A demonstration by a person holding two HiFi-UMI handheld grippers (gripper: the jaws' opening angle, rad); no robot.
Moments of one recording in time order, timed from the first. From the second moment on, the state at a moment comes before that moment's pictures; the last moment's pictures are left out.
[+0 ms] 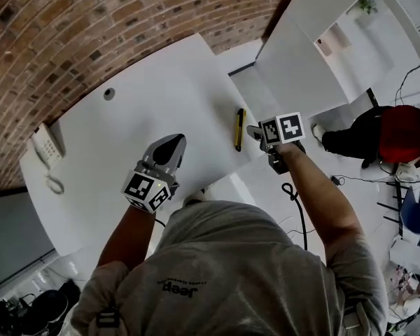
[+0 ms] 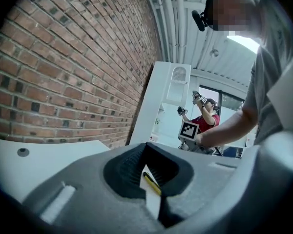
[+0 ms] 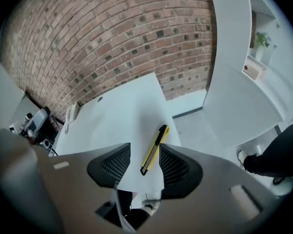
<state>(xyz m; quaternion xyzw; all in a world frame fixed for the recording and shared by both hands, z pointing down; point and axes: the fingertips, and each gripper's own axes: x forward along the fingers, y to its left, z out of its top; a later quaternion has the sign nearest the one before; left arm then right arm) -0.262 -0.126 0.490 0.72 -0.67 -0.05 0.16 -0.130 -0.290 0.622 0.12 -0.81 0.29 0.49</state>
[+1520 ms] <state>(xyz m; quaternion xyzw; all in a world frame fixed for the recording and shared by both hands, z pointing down) -0.296 -0.099 0.528 0.70 -0.68 -0.07 0.20 -0.134 -0.297 0.724 0.16 -0.76 0.25 0.58</state>
